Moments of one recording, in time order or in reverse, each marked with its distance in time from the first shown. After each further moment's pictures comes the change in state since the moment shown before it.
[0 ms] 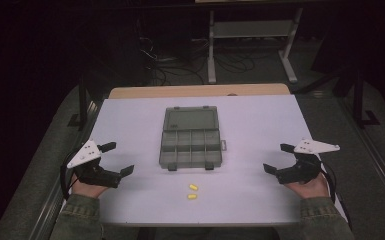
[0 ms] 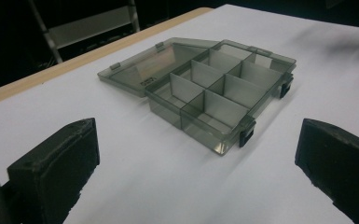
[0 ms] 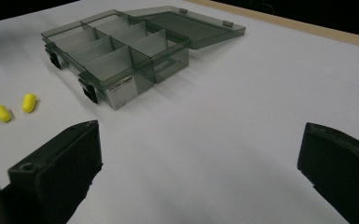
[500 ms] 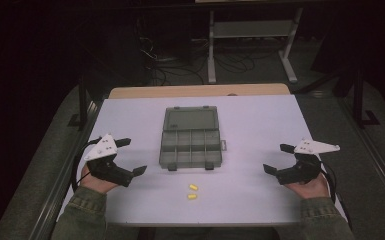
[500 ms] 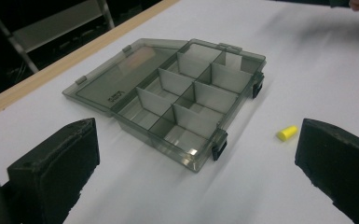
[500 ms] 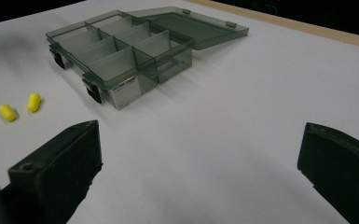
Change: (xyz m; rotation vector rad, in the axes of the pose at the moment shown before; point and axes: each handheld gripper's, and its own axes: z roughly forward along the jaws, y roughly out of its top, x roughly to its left) left arm -0.018 0.032 0.020 0.073 -0.082 0.101; right arm 0.001 0.000 -0.001 -0.005 0.011 -0.003
